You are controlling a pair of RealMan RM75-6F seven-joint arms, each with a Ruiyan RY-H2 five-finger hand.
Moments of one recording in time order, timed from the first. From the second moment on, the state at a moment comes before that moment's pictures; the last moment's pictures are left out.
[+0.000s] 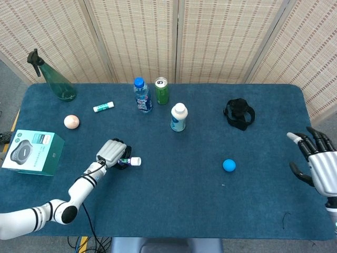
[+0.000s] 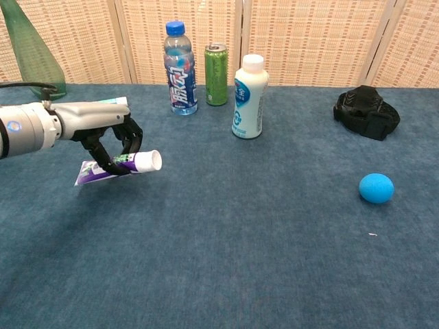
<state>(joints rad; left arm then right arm) -0.83 -1.45 -0.16 -1.47 1.01 0.76 0.30 0.14 -0.88 0.14 -1.79 -1.58 1.51 -0.09</state>
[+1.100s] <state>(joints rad) -0.90 -1.14 -0.32 -1.75 1.28 0.41 -0.29 0.57 -1.03 0.15 -1.86 -1.91 1.16 -0.15</state>
